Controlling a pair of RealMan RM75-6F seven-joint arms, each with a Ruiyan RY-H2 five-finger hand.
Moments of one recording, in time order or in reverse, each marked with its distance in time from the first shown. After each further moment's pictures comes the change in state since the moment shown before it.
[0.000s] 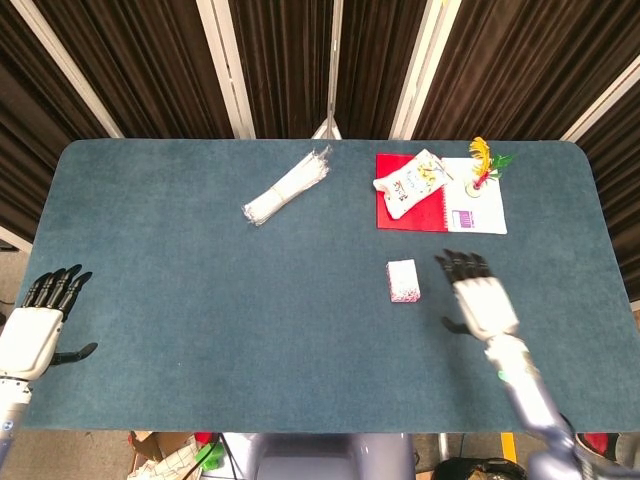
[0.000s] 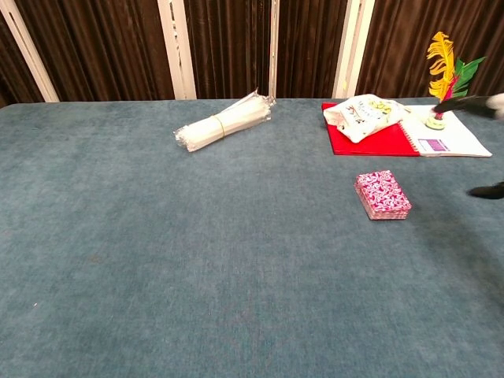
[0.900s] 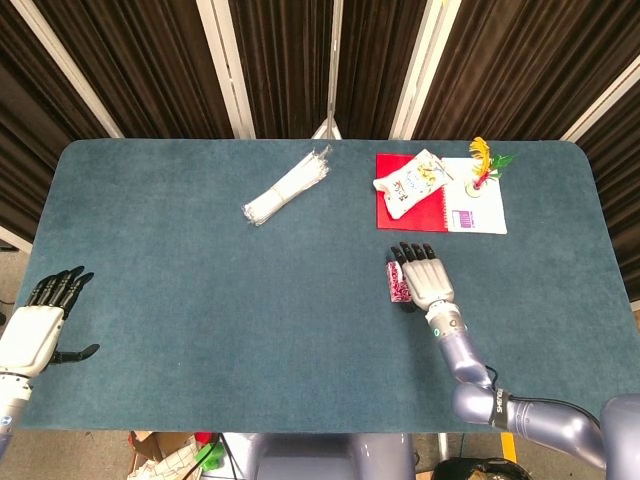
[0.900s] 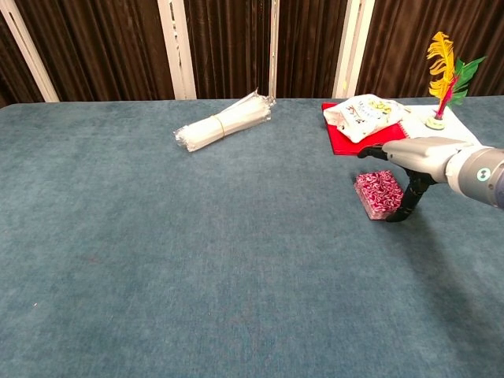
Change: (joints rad) left arm -0.021 0.033 0.003 -0.030 -0.042 -0.069 -0.053; right arm 0.298 -0.299 0.012 0.357 0.414 -0.164 -0.201
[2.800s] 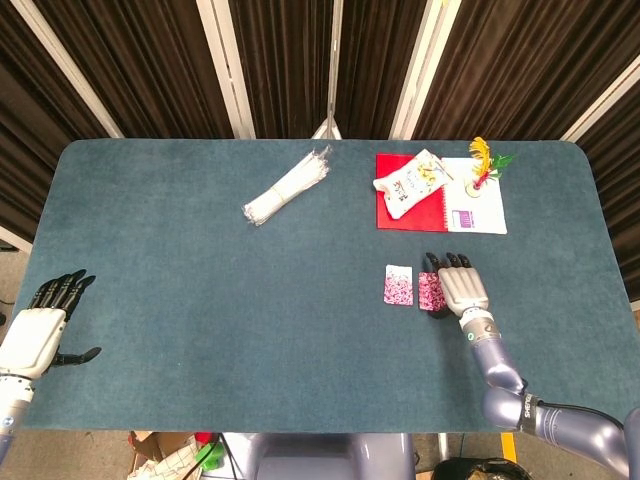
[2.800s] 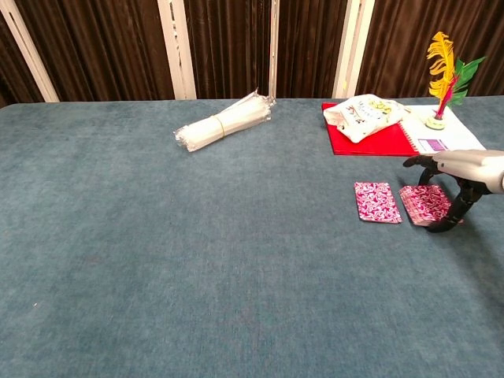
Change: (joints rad) left arm -0.003 0.008 0.006 -0.030 -0.025 -0.018 0.009; right arm -0.051 0.087 -0.086 0.037 0.002 -0.037 0.188
